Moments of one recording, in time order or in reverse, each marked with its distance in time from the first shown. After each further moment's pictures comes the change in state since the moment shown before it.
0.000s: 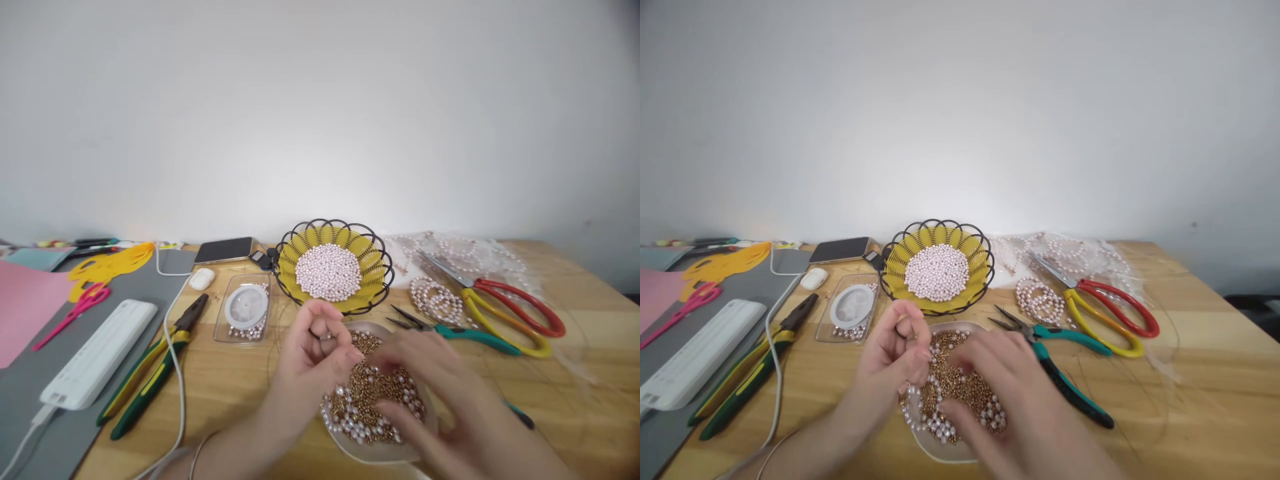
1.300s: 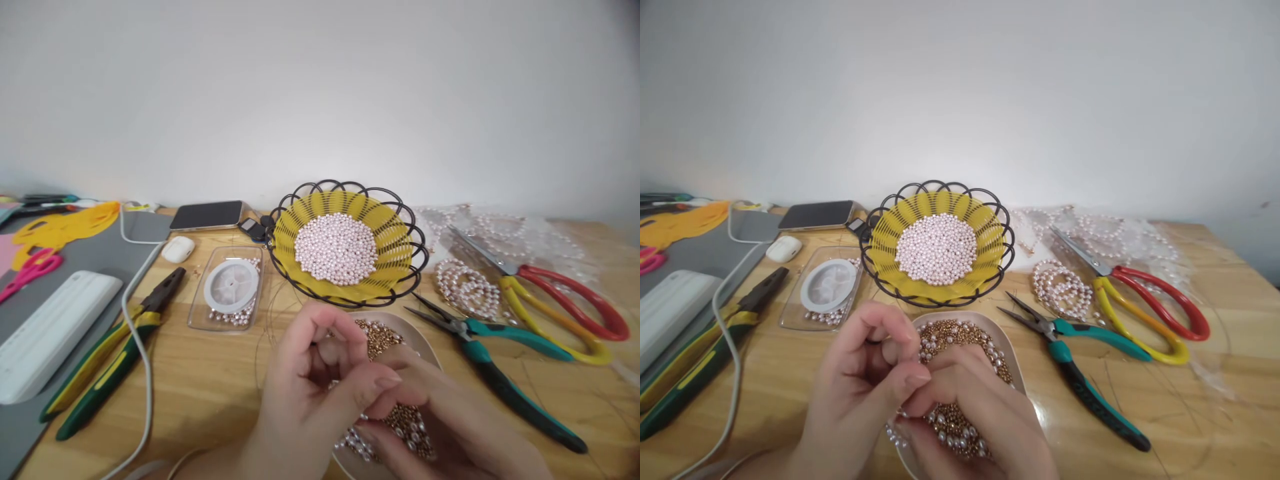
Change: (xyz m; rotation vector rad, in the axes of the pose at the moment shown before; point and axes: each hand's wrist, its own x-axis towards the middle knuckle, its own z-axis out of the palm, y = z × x) left_hand -0.010 -0.003 0.011 0.191 0.204 0.086; right_hand 0.004 -0.010 0.040 0.566 0.050 0.154
